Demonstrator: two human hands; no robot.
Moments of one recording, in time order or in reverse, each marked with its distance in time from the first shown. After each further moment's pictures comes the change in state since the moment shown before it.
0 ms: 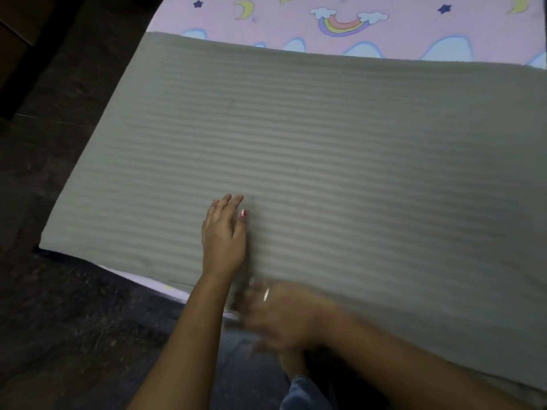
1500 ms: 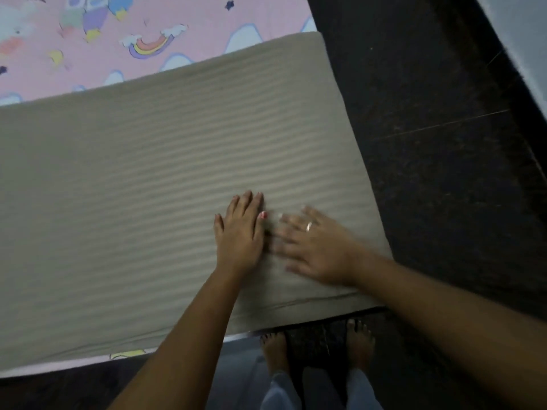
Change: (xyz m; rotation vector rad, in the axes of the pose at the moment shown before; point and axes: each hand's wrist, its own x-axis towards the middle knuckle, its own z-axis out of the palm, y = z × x) left_hand -0.083 0.165 0.165 0.351 -0.452 0.445; right_hand -0.265 0.018 -0.054 -0.366 -0.057 0.775
